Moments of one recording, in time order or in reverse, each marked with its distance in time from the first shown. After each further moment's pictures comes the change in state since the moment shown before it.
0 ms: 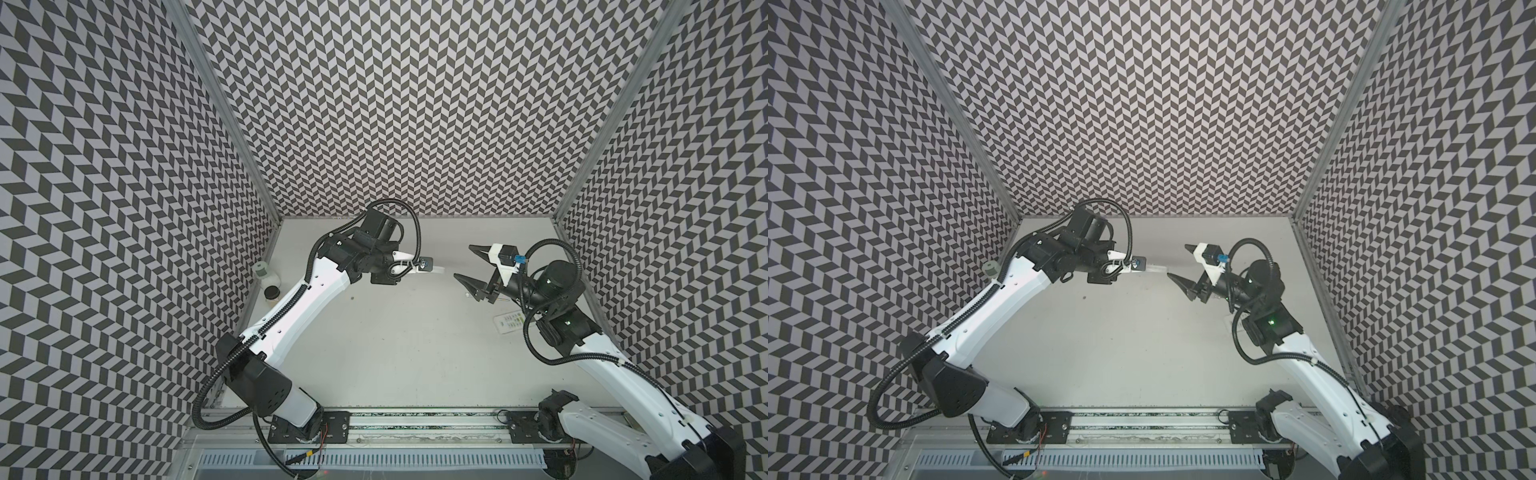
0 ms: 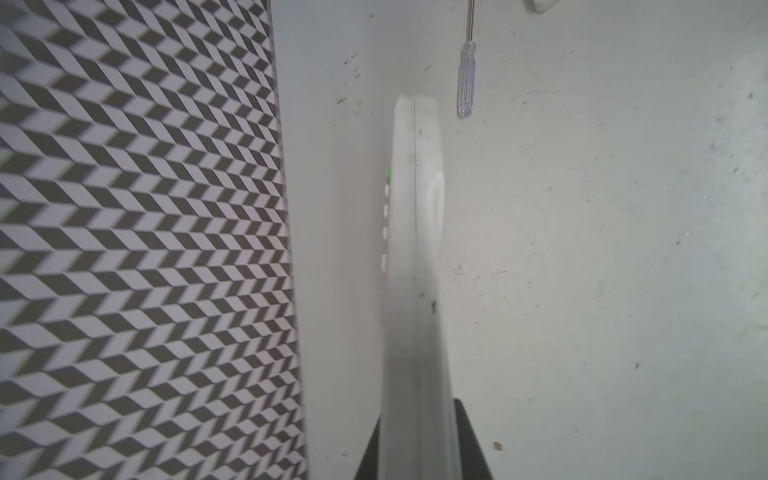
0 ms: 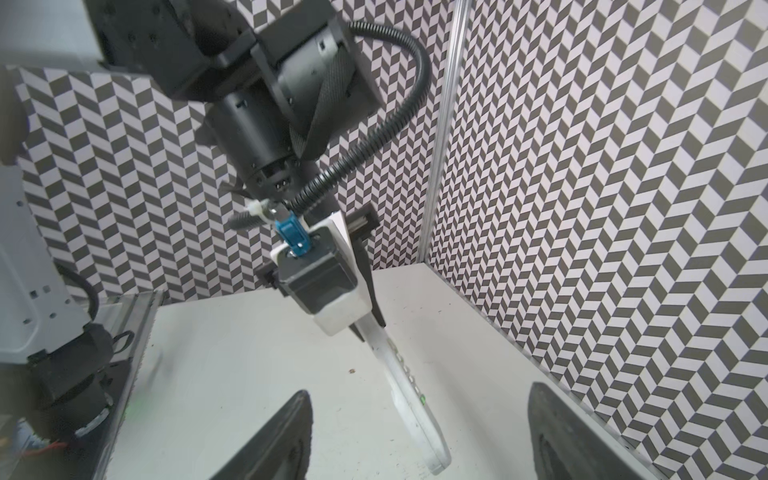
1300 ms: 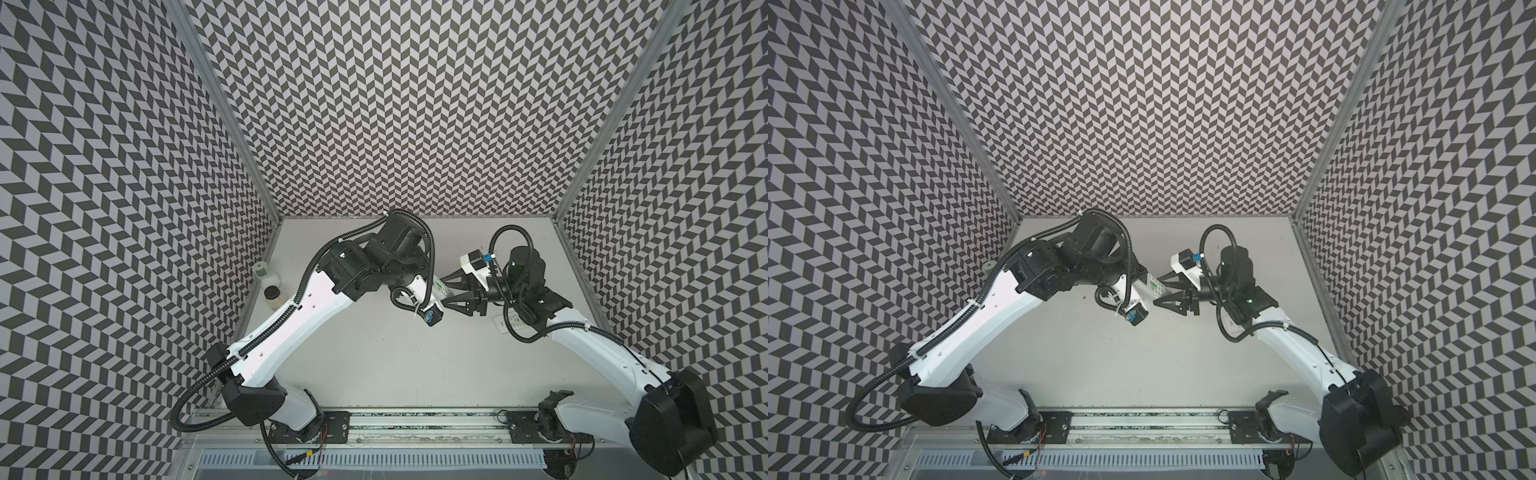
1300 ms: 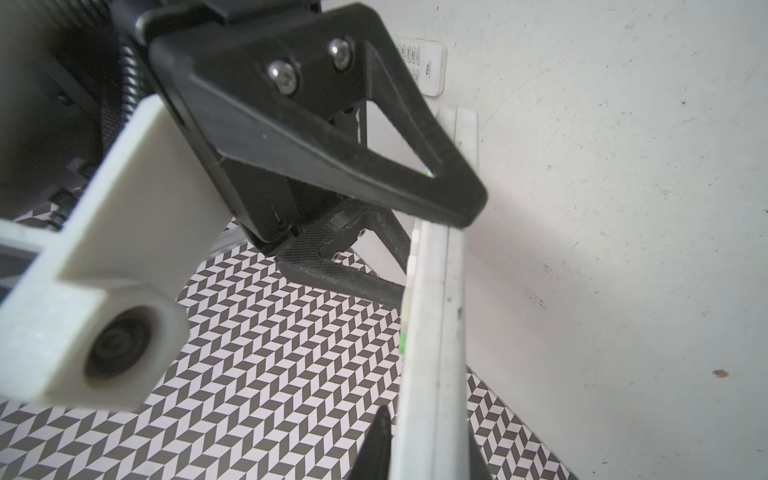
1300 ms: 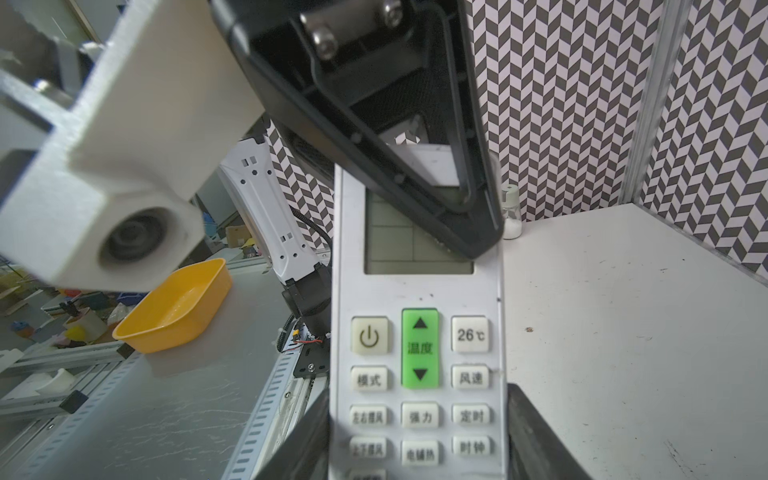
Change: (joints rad) left arm -0.275 -0.028 0.235 -0.146 -0.114 0.814; right arm 0.033 0.244 0.087 -0.148 -0.541 0.058
